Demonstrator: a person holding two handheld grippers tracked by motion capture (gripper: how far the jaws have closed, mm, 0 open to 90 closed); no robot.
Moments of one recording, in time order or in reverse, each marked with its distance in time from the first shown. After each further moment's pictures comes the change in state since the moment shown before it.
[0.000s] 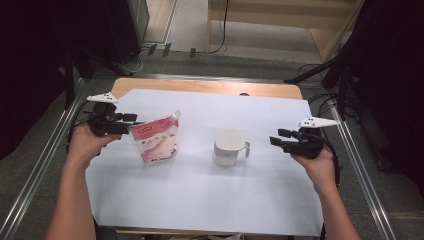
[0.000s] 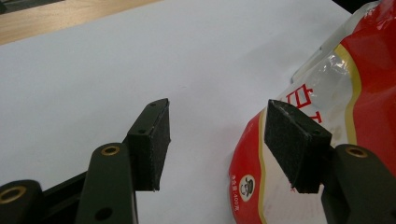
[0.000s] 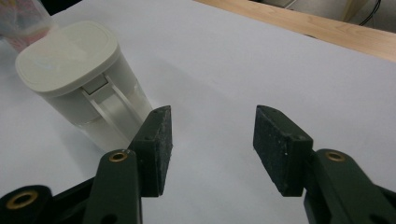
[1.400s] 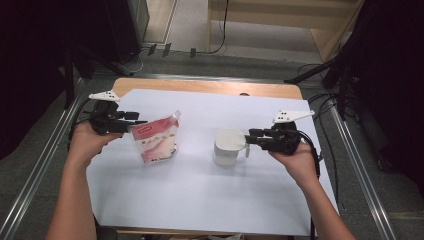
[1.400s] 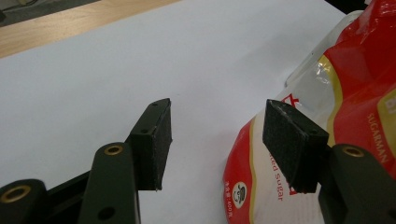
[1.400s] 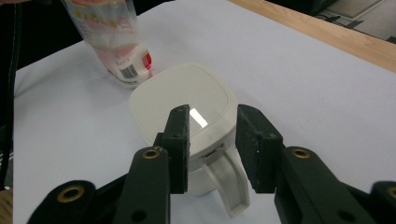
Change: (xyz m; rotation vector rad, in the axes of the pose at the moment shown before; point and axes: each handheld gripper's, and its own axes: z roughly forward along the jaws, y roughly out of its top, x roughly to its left) left arm -0.008 0.008 -0.002 -0.011 -0.002 0.026; right arm 0.057 0.042 0.026 0.023 0.192 -0.095
